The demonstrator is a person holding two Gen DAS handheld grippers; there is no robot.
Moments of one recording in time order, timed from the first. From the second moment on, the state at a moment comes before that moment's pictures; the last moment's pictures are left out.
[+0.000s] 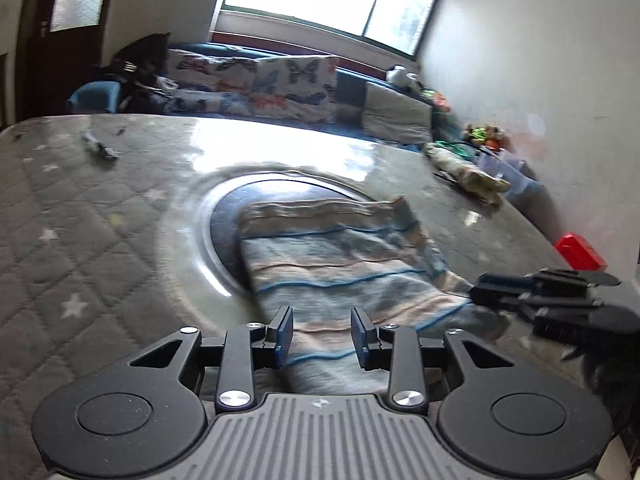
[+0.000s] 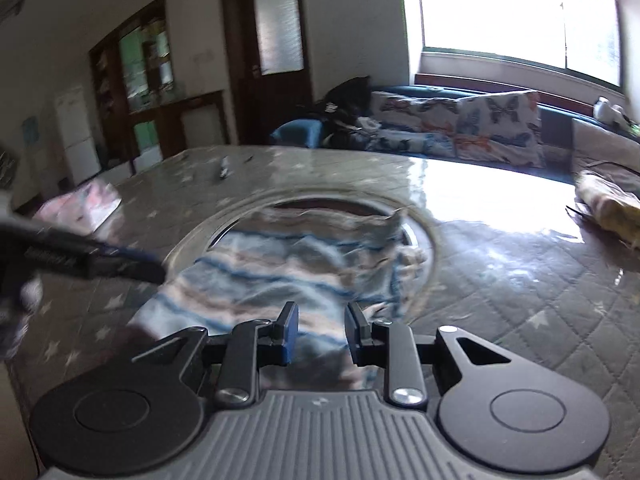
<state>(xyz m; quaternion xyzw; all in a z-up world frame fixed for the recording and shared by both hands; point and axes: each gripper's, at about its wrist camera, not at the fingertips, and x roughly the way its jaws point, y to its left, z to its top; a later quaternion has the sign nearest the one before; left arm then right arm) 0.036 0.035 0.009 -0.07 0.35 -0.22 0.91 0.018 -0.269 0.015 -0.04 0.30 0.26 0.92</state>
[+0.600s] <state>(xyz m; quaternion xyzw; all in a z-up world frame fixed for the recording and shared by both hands) 0.037 0.027 -0.017 -0.05 0.37 -0.24 0.90 0.001 -0.283 -0.006 -0.04 0.31 0.24 0.92</state>
